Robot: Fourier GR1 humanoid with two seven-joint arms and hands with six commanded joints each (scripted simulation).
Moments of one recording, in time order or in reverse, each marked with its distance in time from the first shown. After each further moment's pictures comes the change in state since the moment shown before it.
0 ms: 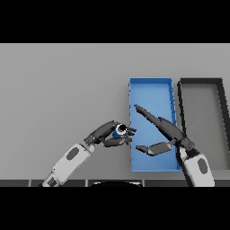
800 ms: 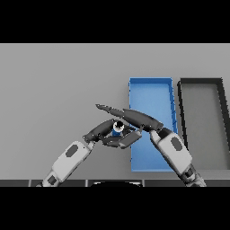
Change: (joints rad) left arm -0.023 0.000 0.027 0.032 0.055 -0.067 -0.022; right arm -0.362 0.147 0.157 0.245 0.014 0.099 0.128
